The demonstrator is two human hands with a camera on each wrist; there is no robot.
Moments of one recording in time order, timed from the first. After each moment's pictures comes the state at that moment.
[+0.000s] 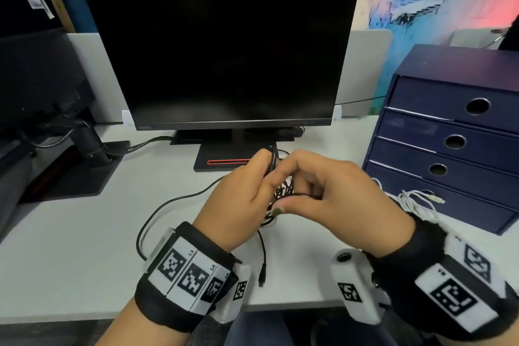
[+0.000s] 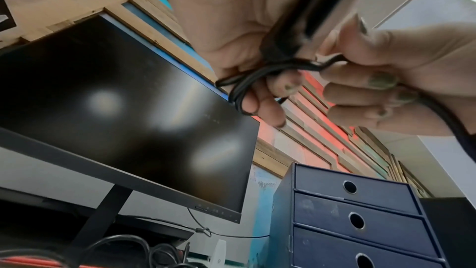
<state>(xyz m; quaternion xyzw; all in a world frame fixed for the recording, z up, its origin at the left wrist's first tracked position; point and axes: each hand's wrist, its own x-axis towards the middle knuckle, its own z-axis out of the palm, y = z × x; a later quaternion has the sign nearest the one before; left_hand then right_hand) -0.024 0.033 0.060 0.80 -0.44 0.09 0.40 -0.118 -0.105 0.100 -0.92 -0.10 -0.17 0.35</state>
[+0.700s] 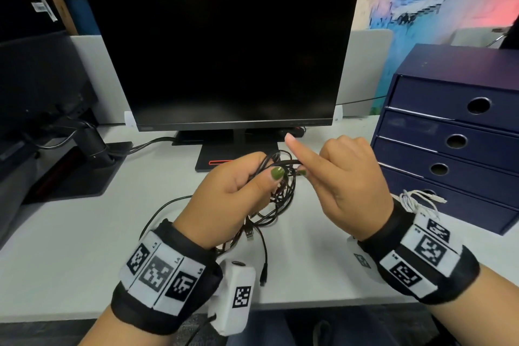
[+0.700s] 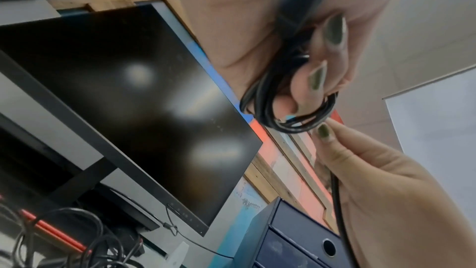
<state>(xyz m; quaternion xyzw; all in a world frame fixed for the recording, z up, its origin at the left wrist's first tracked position) -0.030 0.051 0.076 0.68 -0.45 -0.06 0.58 -0.093 -0.135 0.069 -0.87 -0.16 -0.46 0.04</state>
